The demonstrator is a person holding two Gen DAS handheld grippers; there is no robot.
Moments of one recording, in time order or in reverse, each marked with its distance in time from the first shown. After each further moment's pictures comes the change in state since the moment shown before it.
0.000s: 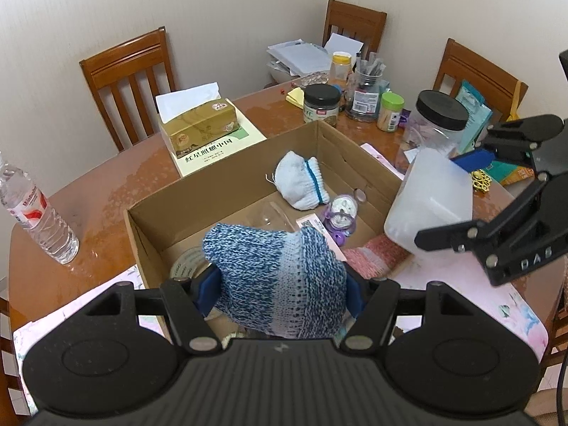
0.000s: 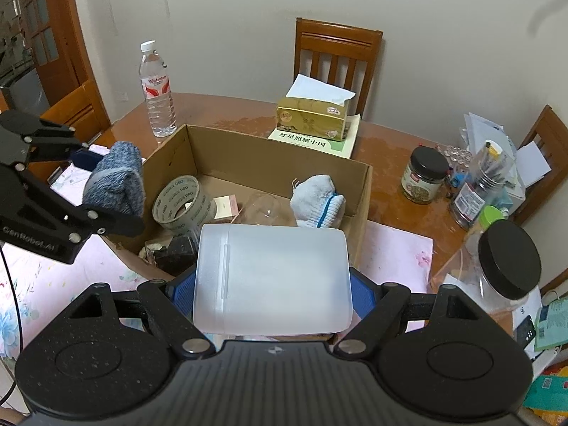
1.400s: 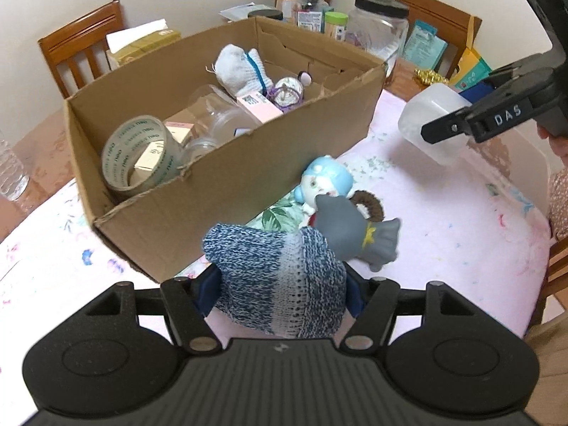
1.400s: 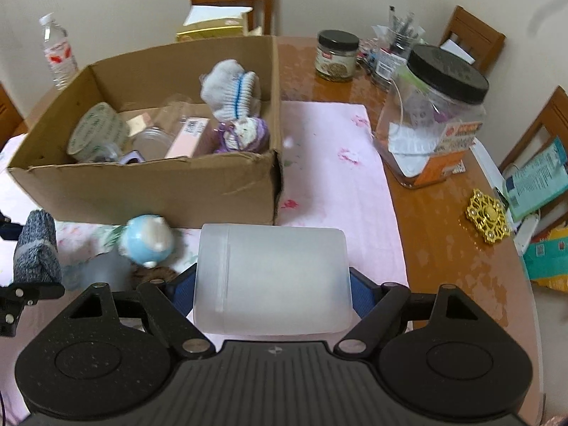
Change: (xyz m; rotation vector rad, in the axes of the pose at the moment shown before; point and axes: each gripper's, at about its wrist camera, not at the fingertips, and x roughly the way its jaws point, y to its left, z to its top) left arm 0.017 -0.027 -0.131 0.090 0.063 -0.107; right arm 0.017 -0.003 -0.109 0.272 0.109 -0.212
